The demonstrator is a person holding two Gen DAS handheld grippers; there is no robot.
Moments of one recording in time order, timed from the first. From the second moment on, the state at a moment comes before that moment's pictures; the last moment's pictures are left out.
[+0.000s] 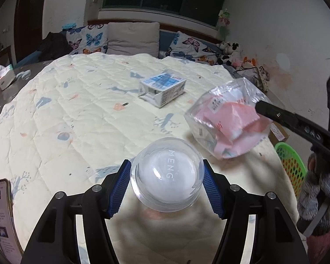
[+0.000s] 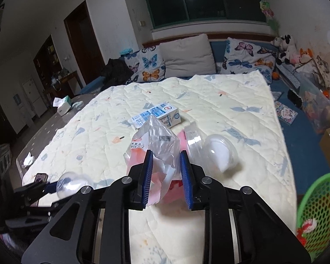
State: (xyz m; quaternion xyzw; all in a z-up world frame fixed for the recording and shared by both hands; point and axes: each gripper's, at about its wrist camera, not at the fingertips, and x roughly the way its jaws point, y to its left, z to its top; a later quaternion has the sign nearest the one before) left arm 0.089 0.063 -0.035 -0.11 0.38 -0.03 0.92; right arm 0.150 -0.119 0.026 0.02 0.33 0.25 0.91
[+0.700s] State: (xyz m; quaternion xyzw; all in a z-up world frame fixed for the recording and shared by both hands) left arm 0.106 -0.037 -0.014 -0.06 0.38 -0.14 0.91; right arm 0.077 -0.266 0.048 0.06 0.29 0.13 0.95
